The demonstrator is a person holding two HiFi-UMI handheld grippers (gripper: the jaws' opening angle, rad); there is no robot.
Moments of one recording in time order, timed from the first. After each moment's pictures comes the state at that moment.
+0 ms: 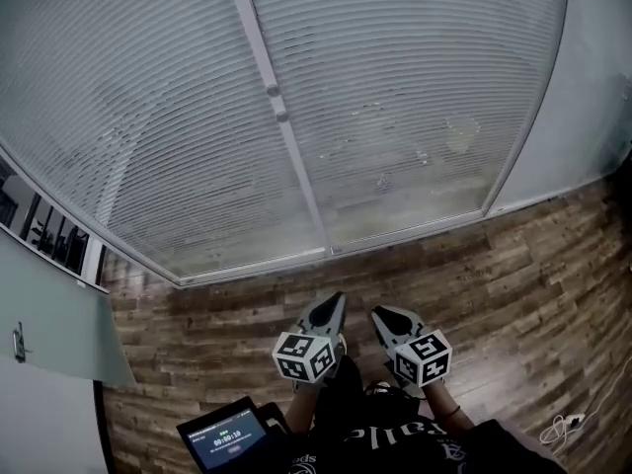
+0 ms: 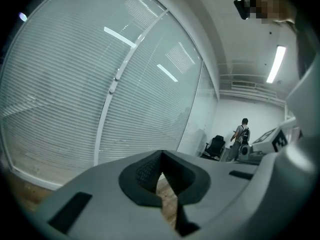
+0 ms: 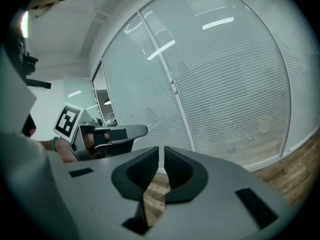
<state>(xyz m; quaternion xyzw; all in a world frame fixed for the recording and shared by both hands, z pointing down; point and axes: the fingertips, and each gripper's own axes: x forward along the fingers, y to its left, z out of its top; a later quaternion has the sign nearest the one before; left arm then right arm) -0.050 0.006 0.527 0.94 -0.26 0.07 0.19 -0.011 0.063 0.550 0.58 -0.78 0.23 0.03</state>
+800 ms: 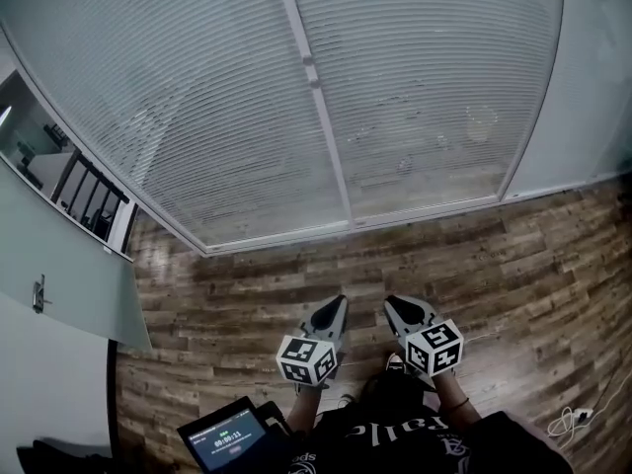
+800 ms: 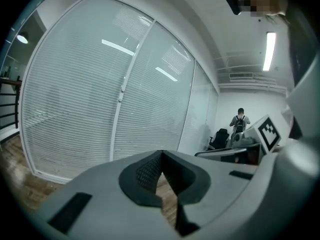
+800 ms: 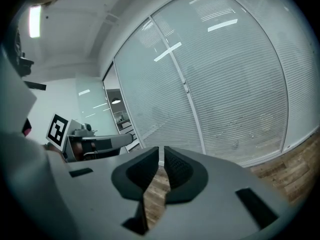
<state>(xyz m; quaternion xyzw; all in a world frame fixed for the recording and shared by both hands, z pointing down) -0.166 0.182 0.529 0.94 -0.31 0.09 0.15 -0.087 0.218 0.550 0.56 -0.80 0.22 0.03</state>
